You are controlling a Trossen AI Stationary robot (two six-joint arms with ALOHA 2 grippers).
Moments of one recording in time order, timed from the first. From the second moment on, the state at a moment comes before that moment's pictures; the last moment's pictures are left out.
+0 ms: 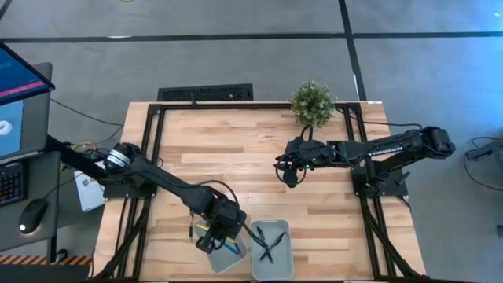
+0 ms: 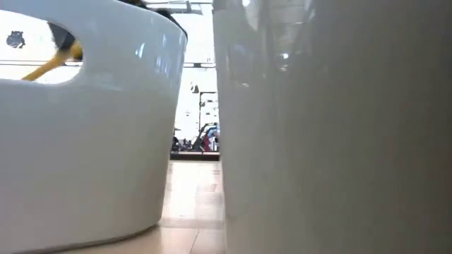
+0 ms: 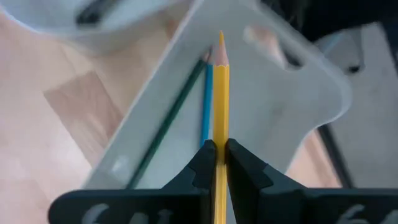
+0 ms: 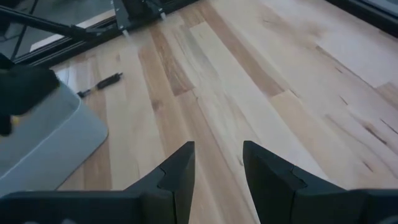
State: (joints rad) left arm -0.42 1.82 1.41 -0.83 0.29 0.00; right arm 0.01 1.27 0.73 -0.05 0.12 0.35
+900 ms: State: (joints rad) left arm -0.42 1.98 1.41 -0.80 0.20 0.18; right arm 0.01 1.27 0.73 -0.05 0.12 0.35
